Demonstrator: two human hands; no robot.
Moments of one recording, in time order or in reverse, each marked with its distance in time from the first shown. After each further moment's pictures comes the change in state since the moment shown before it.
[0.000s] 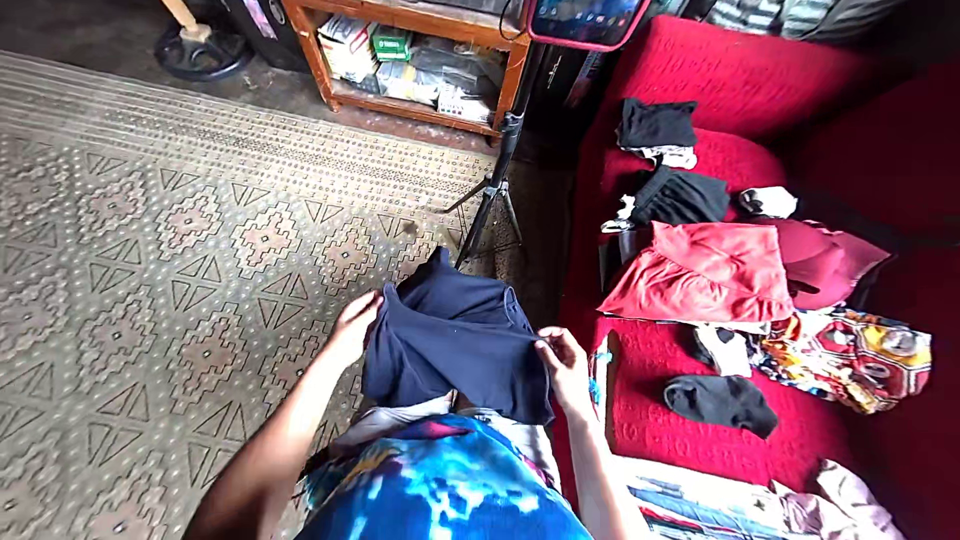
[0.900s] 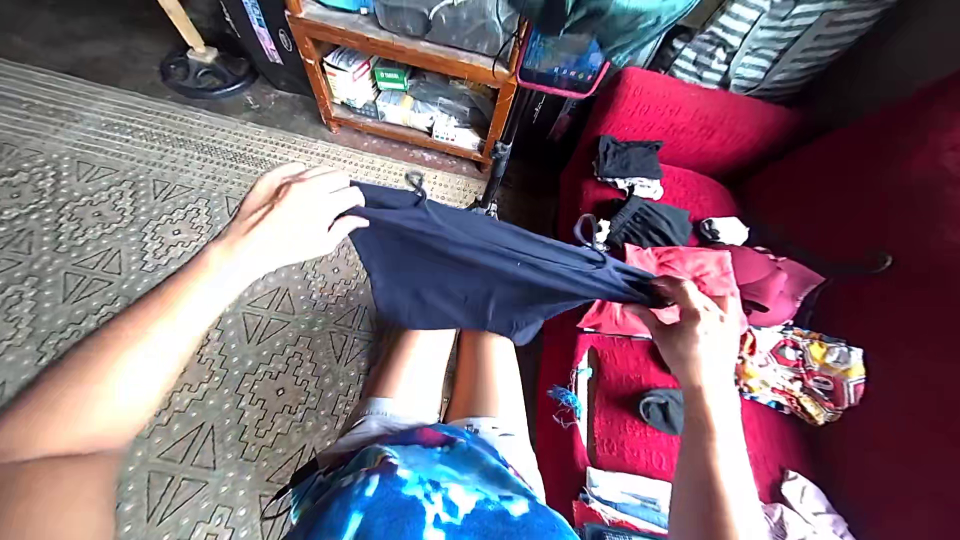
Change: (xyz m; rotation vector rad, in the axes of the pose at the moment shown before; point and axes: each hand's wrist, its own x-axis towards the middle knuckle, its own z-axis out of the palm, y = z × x) left_hand 0.040 0.216 -0.019 1.484 -0.180 1.068; right_hand 0.071 -0.151 -0.130 -1.148 0.179 -0.460
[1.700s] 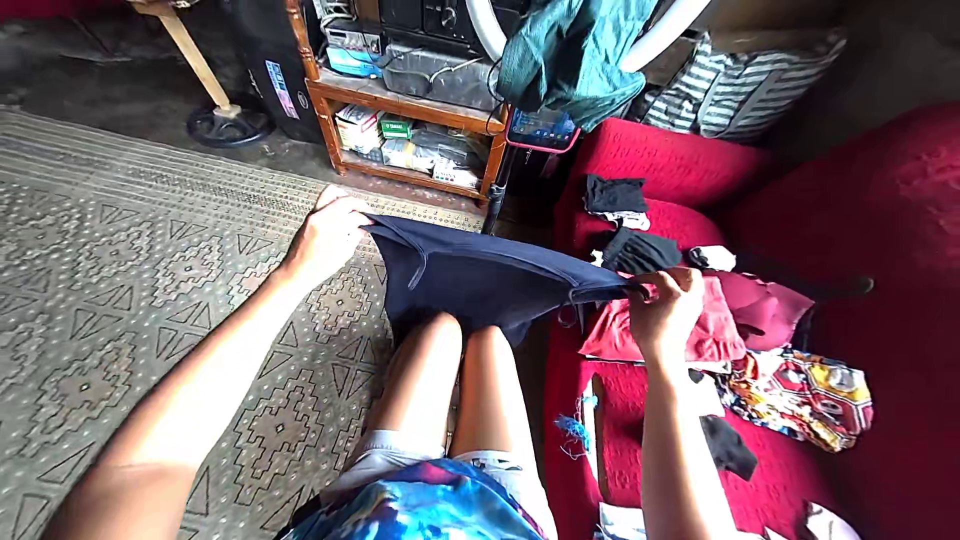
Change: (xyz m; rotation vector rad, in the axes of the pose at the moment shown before) left_hand 0.013 -0.032 0.060 -0.171 0.386 -0.097; right_hand 0.051 -0.008 0.039 0.164 0.175 0.263
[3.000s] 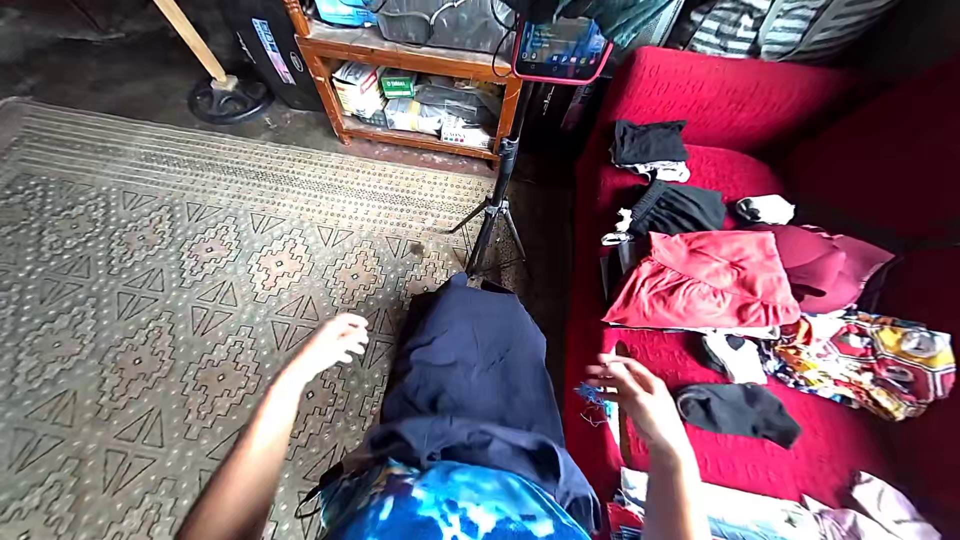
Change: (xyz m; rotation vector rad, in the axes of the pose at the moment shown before) left_hand -0.193 0.033 0.028 -0.703 -0.728 -1.276; right_hand -0.183 0.048 0.010 0.835 -0.646 0.721
